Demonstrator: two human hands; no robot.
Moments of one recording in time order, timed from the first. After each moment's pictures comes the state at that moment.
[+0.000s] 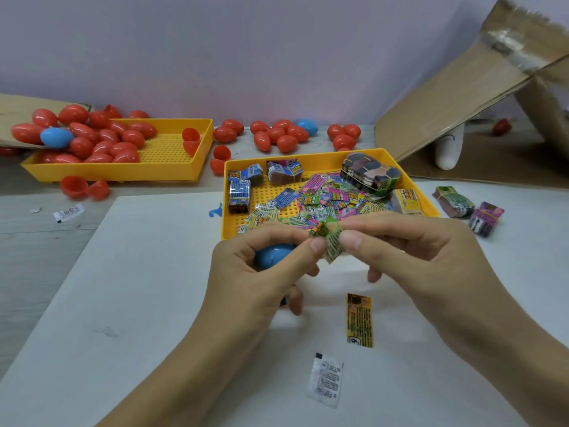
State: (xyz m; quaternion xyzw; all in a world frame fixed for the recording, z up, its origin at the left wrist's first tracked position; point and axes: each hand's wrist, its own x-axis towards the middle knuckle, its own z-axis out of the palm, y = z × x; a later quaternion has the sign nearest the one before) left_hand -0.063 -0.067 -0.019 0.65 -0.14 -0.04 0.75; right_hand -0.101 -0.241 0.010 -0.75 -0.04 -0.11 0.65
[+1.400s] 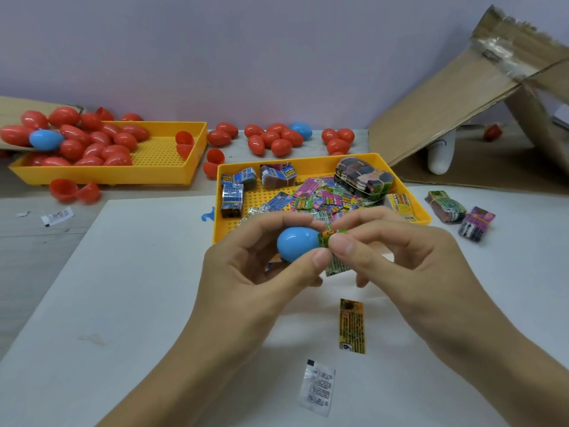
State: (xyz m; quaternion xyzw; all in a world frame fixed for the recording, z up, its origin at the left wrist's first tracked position) left_hand -0.069 -0.071 -0.007 0.64 -0.19 -0.01 0.75; right_hand -0.099 -0.238 0.007 -0.75 -0.05 -0.10 0.65
